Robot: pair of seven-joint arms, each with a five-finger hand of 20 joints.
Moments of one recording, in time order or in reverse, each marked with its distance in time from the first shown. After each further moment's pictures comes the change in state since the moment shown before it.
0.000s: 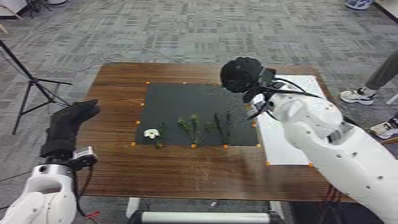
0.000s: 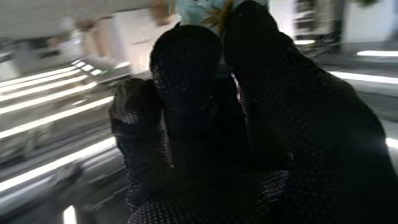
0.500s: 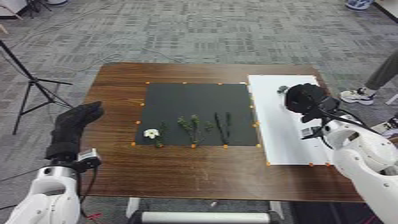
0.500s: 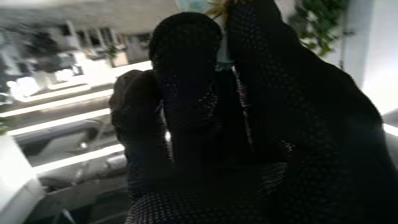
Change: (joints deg) left arm 0.1 -1.4 0.7 -0.2 0.7 -1.4 0.0; right arm -24.5 7.7 23.7 4.2 -0.4 8.1 0.5
